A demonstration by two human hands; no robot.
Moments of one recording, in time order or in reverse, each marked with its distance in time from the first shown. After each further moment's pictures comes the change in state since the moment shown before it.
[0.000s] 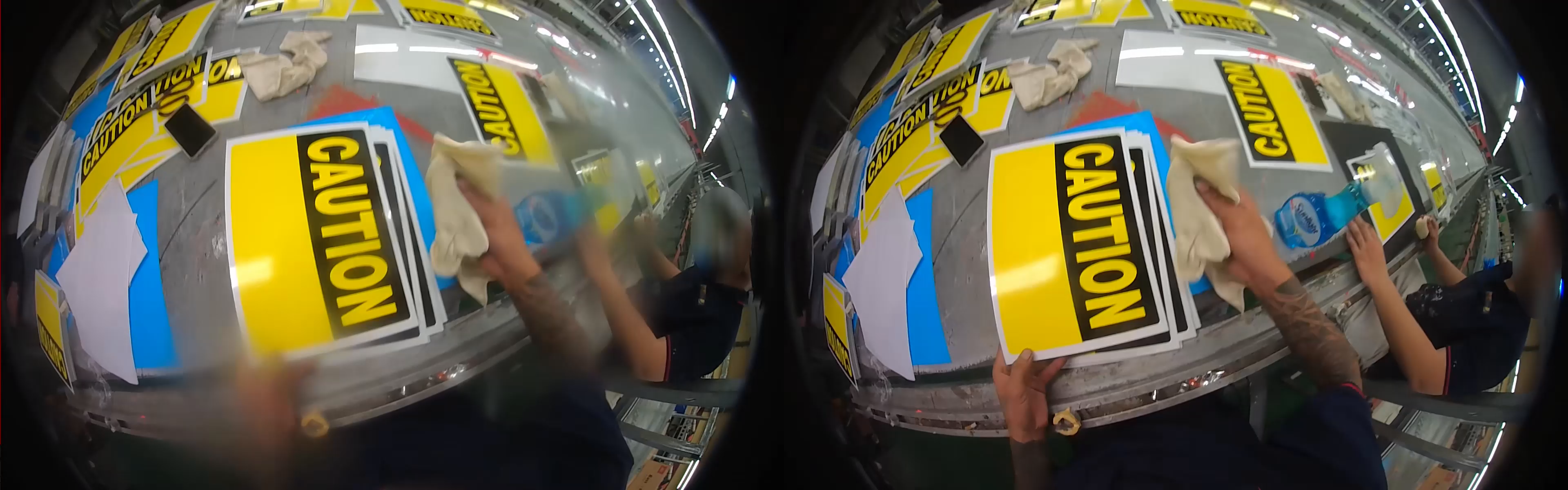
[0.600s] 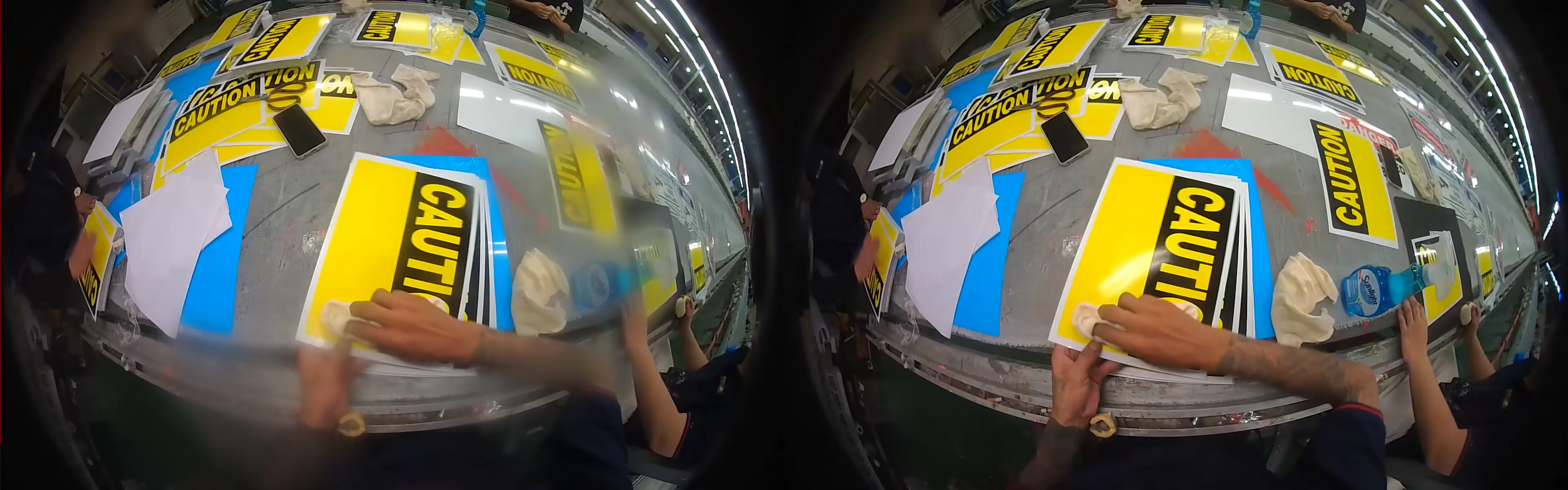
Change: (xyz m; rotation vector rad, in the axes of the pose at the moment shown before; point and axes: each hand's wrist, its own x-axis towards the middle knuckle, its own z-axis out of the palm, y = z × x) left_hand 0.017 -0.008 0.023 -0.285 0.114 -0.026; right_hand 0.001 0.092 0.129 -1.205 -0.979 -1.111
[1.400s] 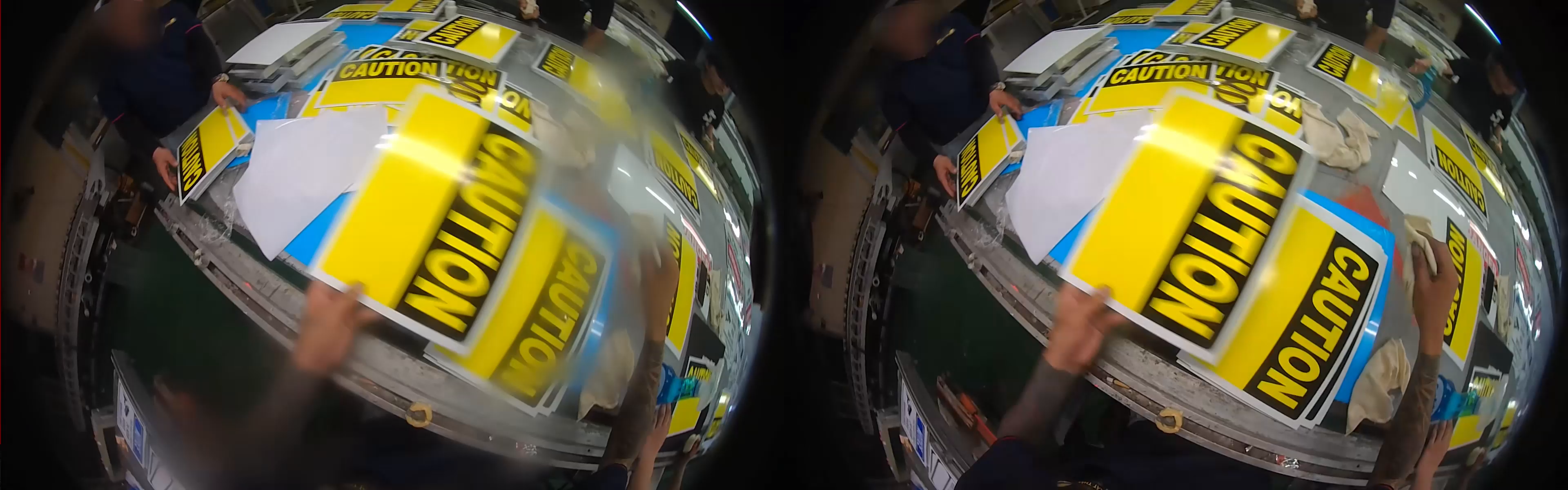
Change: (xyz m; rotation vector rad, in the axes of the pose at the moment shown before) left_hand 0.004 0.093 -0.091 -0.031 0.119 0.307; right_hand -0.065 0.149 -0.152 -0.253 0.545 0.678
